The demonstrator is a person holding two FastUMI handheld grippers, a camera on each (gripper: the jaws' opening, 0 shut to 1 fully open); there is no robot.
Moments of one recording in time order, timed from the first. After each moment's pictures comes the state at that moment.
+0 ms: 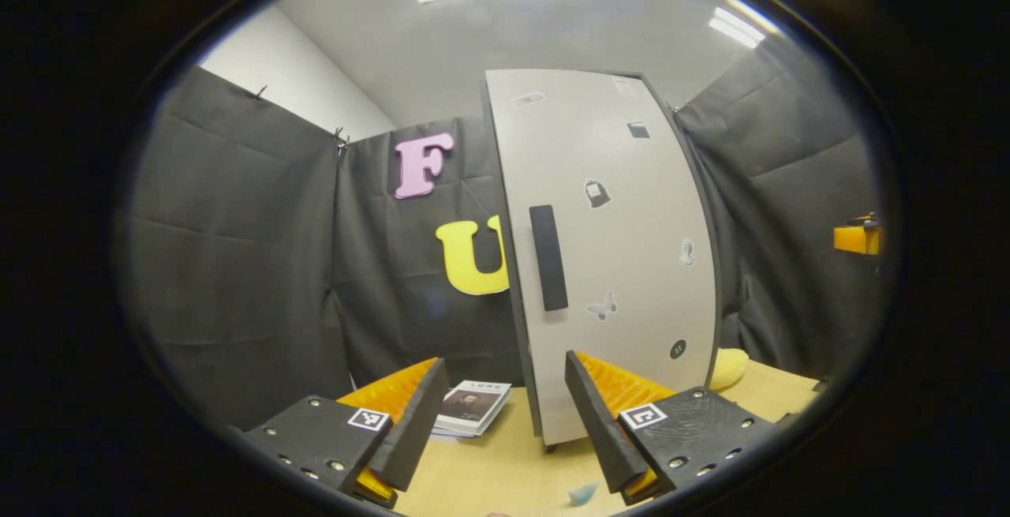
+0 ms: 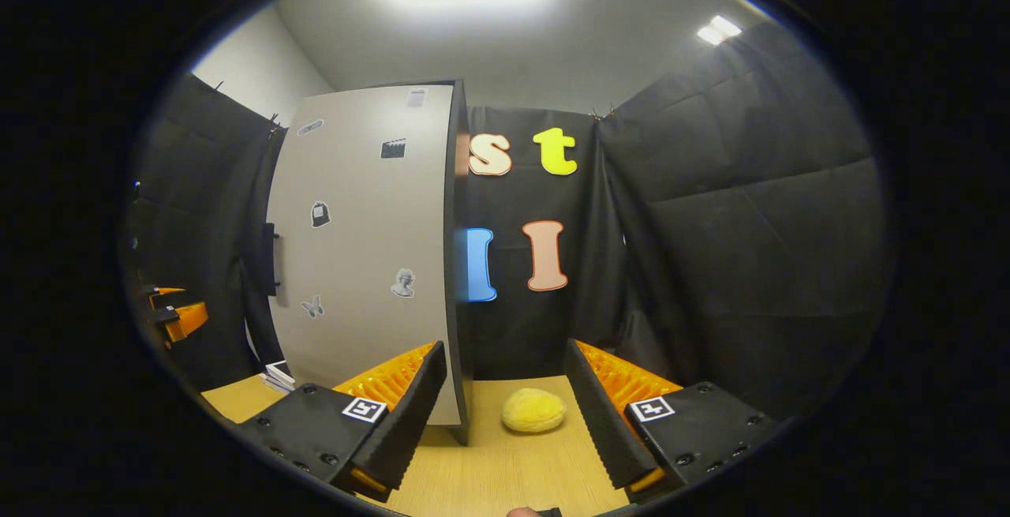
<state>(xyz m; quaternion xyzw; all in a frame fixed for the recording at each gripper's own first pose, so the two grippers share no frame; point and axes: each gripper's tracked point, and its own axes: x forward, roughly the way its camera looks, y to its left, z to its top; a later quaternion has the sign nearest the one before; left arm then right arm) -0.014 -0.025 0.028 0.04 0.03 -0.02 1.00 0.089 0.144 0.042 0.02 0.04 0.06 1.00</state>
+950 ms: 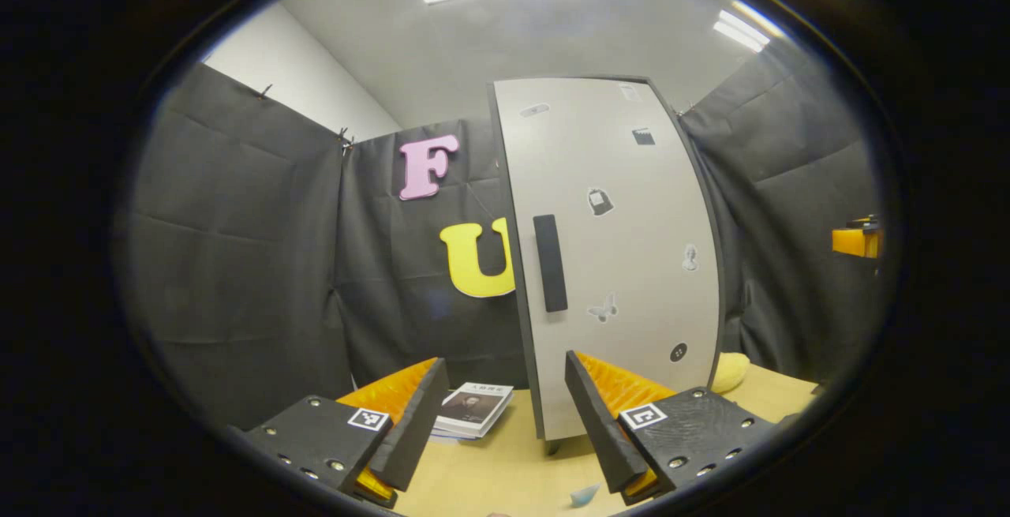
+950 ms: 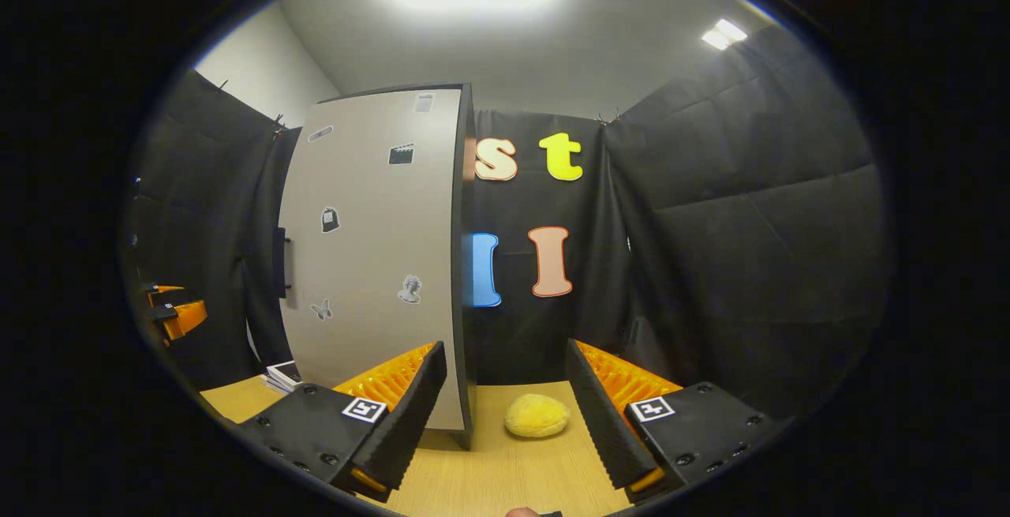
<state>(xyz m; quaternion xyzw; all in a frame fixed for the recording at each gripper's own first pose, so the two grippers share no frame) -0.012 -0.016 0.034 0.04 0.03 -0.02 1.00 0.006 -0.060 0.044 0.01 0.03 0.07 1.00</state>
